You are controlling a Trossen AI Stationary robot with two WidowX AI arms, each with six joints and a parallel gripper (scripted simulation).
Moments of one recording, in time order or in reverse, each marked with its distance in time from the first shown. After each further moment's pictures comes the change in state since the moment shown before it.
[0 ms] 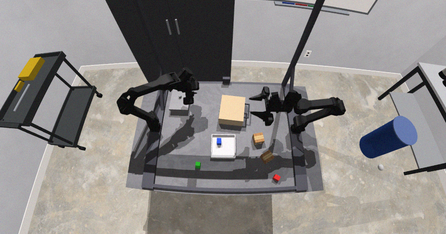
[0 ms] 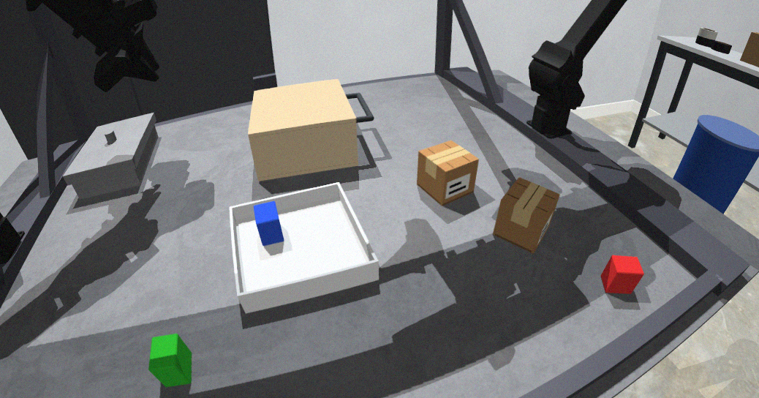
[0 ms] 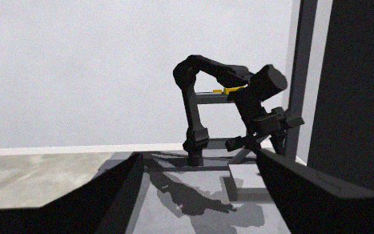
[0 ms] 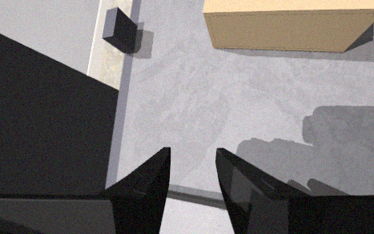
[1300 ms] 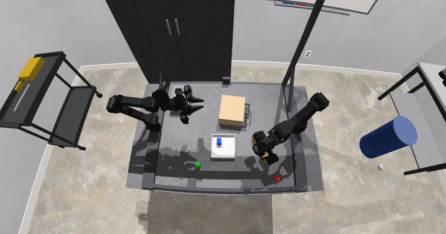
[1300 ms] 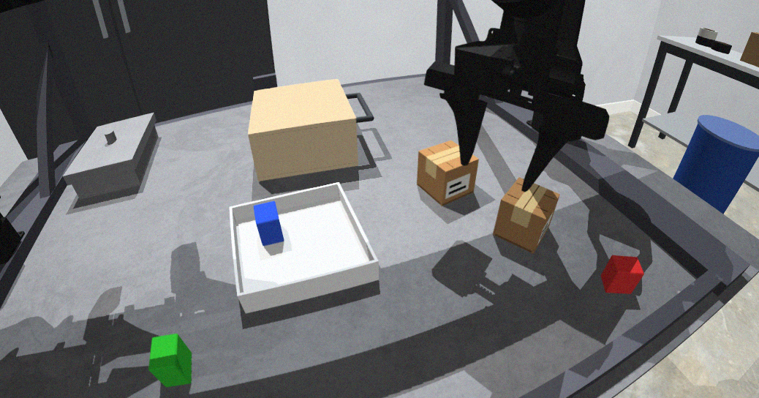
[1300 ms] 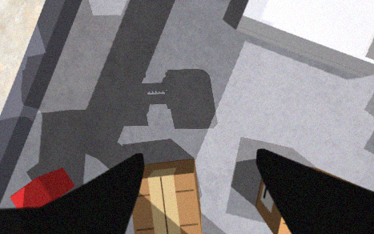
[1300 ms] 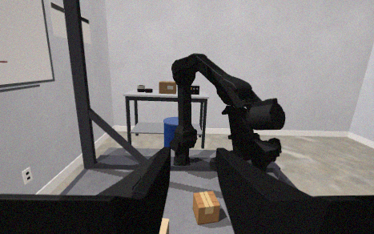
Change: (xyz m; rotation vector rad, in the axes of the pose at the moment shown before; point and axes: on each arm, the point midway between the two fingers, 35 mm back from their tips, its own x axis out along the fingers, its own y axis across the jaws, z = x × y) left arm -0.061 0.164 -0.214 -0.211 1.287 0.389; right arm -0.165 -0.124 0.137 -0.280 -1.127 -0.231
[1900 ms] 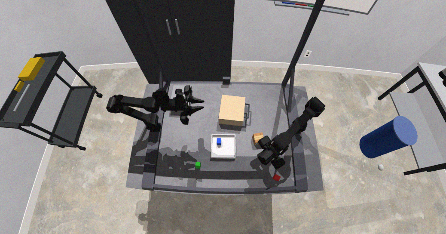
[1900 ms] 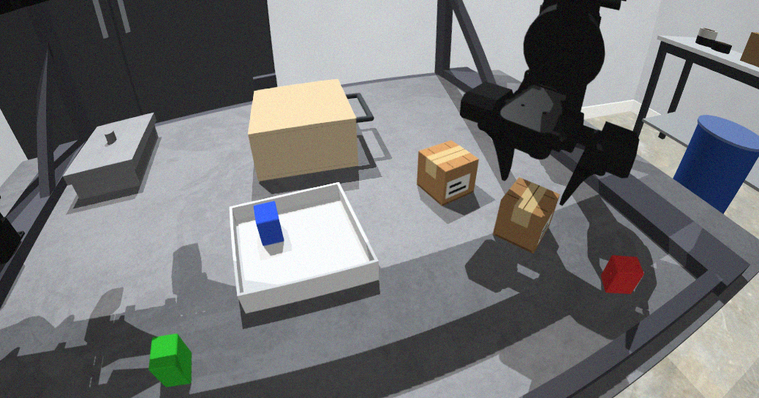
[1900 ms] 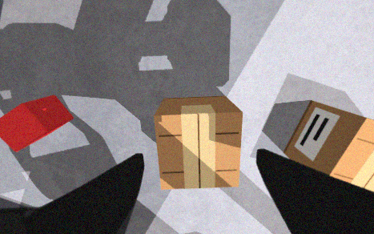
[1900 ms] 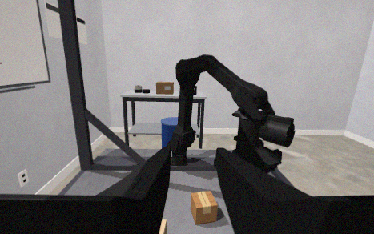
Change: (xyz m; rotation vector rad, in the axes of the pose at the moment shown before) left arm 0.015 0.032 -0.045 -0.094 0.317 -0.032; right arm 0.001 -0.003 -0.001 0.005 -0.002 -0.015
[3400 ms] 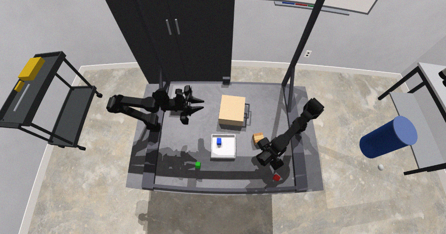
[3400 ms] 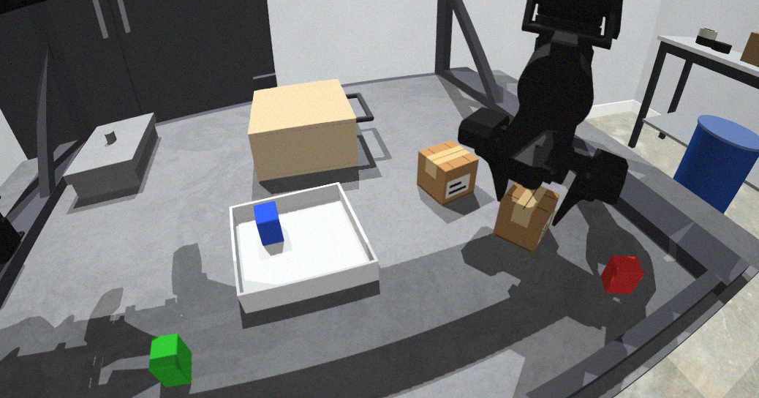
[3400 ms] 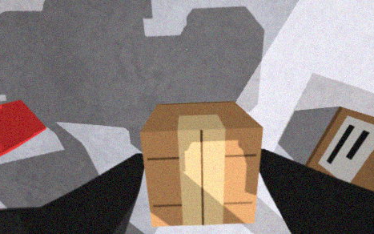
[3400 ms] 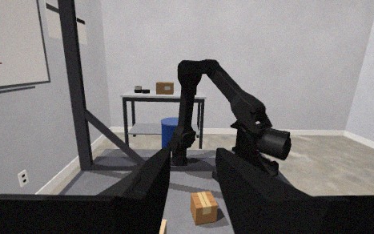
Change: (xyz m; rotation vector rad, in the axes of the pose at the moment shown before) left arm 0.033 -0.001 -0.002 -0.001 0.004 -0.001; right arm 0.000 0.000 0.000 0.000 -0.001 0.000
